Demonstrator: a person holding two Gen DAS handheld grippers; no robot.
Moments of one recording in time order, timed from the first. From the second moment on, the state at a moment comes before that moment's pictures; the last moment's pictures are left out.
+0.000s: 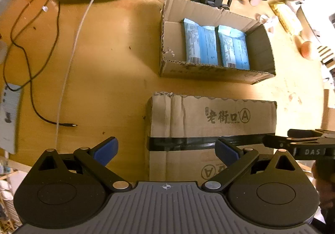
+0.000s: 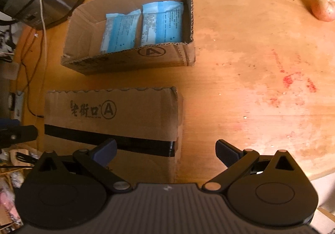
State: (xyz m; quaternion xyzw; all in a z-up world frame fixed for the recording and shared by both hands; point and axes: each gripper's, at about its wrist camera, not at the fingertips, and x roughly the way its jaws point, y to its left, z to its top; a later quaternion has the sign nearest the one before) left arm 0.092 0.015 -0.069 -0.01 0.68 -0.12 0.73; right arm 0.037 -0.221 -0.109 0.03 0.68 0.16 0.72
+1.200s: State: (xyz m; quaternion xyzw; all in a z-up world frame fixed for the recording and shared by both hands) left arm 0.096 0.094 -0.149 -0.19 0.64 -0.30 0.67; right arm 0.035 -0.282 -0.161 0.21 0.63 0.28 0.69
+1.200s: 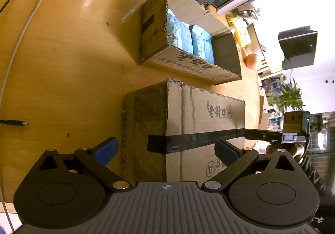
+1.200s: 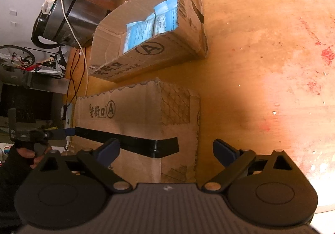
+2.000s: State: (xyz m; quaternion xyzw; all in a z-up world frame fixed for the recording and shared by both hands) left arm 0.083 0.086 -0.137 -0.17 0.65 -0.28 0.68; right arm 0.034 -0.278 -0.136 0.22 0.63 0.27 0.69
